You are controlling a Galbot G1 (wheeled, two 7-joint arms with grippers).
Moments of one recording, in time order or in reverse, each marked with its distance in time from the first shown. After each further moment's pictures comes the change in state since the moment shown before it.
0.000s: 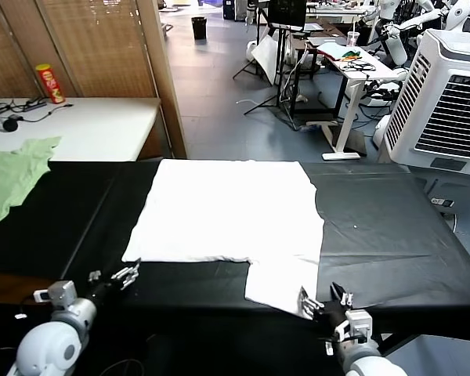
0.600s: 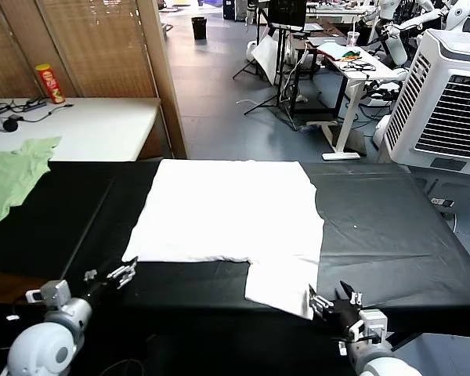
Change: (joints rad) left arm 0.040 0.020 -0.037 -0.081 -0.040 0.015 -0.020; right arm -0.007 -0.033 0.051 0.038 0.052 0.000 -0.012
